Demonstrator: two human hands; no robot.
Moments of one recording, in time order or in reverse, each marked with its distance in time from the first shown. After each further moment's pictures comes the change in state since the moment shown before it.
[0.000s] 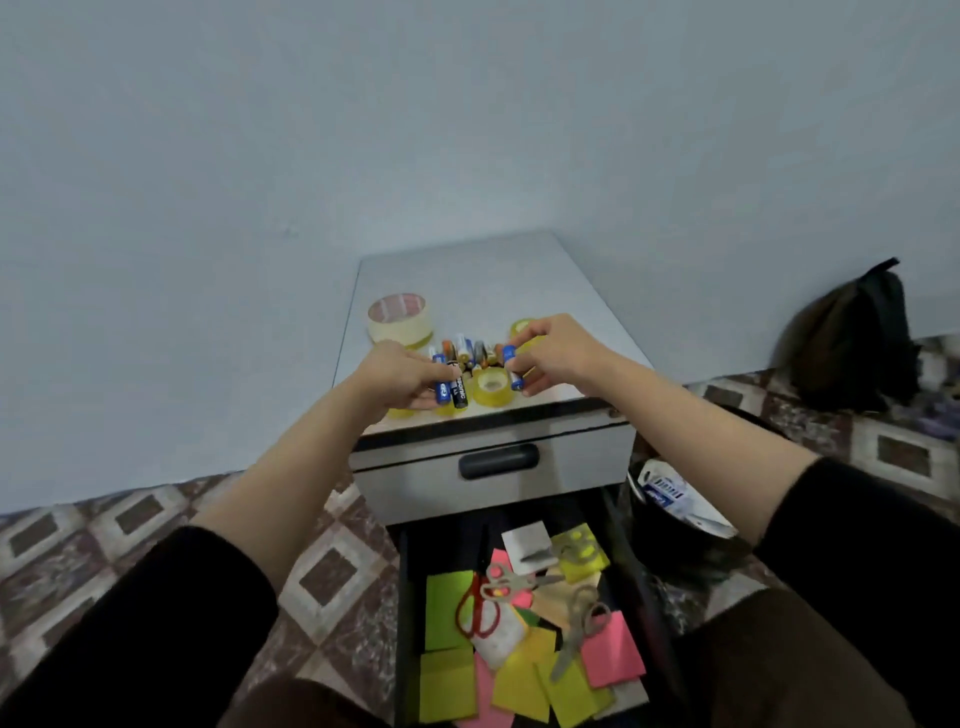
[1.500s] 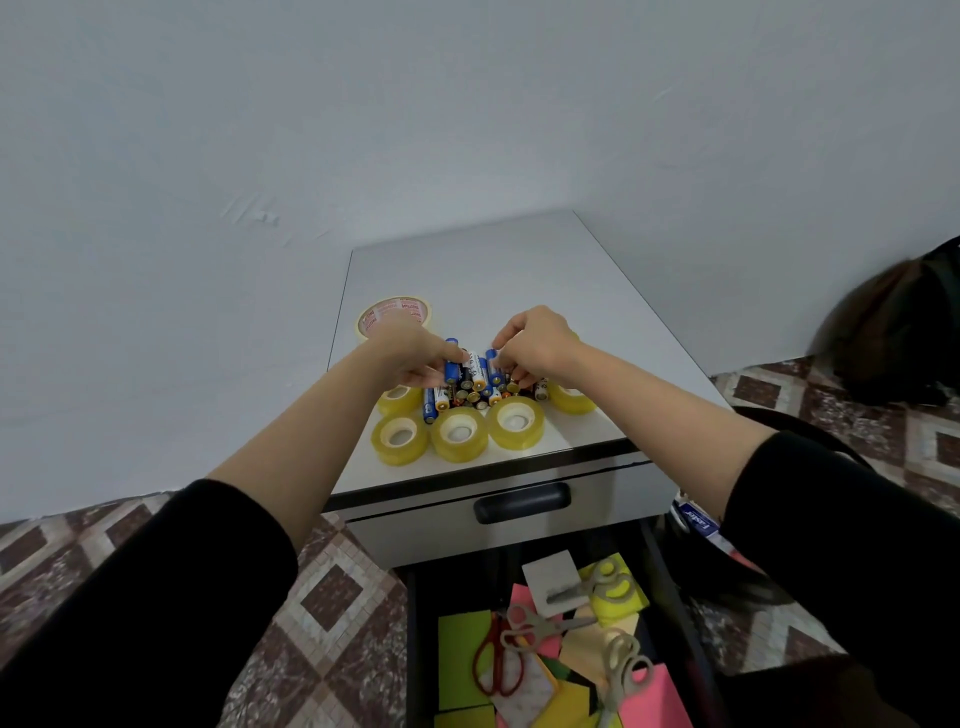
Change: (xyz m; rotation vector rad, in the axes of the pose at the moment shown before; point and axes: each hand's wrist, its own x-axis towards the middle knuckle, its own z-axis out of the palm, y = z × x) left_hand 0.111 0.026 -0.002 0.365 0.058 -0.188; right_hand 0.109 0.002 0.025 -0.201 0.050 0.020
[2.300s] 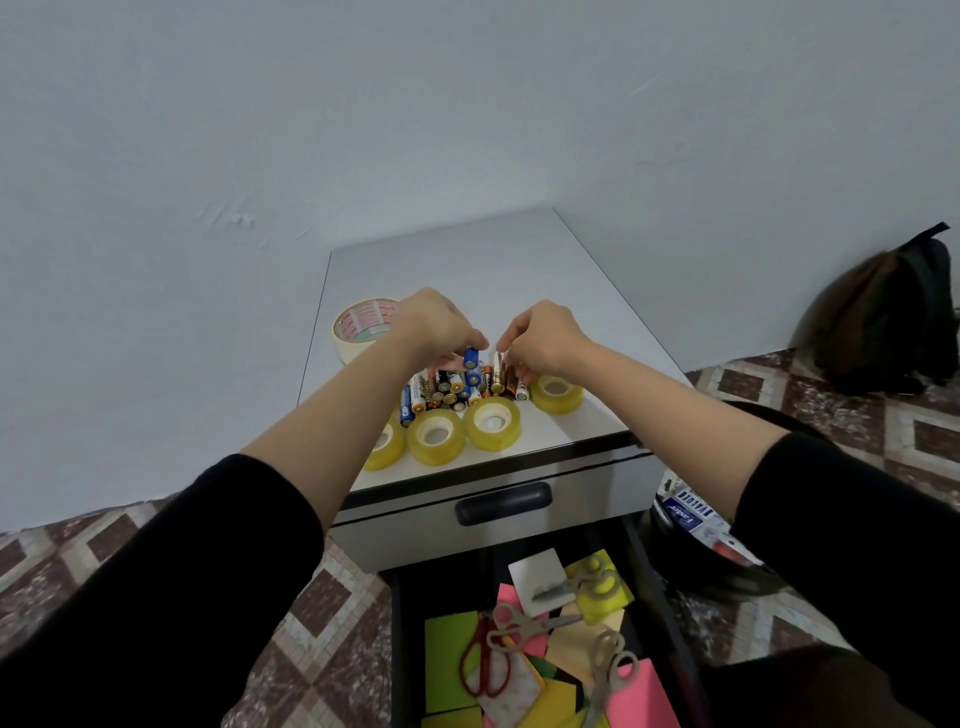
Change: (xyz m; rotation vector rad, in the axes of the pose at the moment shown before) left_hand 0.000 0.029 0.025 0.083 0.012 0.250; right_hand 0.002 0.015 -0.022 -0.112 0.076 -0.034
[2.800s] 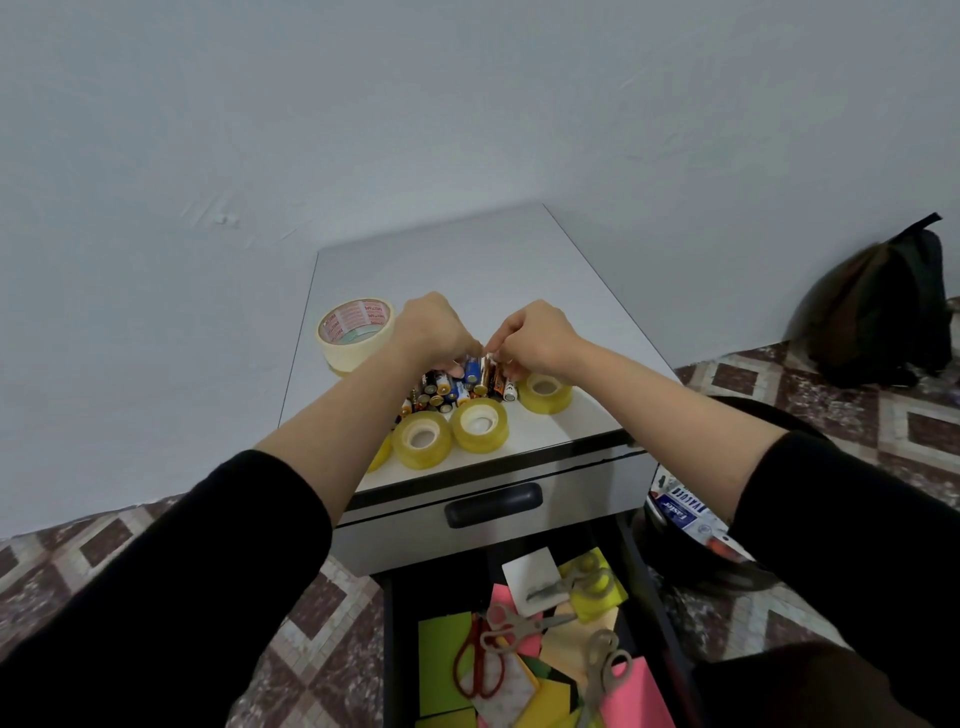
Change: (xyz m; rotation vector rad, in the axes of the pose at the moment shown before) left_hand 0.014 0.001 0.018 0.212 0.020 0.065; right_hand 0.000 0.007 -0.006 0.102 -0.035 -0.004
